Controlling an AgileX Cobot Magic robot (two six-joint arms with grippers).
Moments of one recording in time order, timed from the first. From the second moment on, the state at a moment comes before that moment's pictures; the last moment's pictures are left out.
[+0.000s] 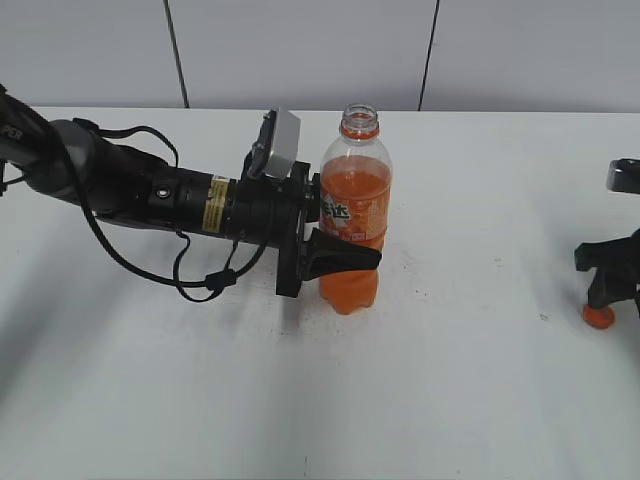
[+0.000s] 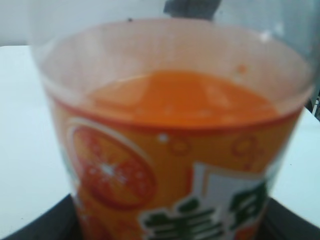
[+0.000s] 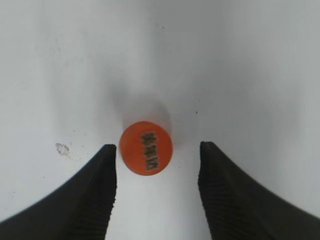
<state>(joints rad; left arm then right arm) -0.37 2.29 -1.29 1.45 -1.16 -0.68 -0.02 1.75 -0.82 0.02 0.47 0.05</state>
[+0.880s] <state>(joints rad) -0.38 2.29 -1.29 1.43 -1.18 -0.73 -0.02 1.70 -0.97 0.07 0.64 0.05</state>
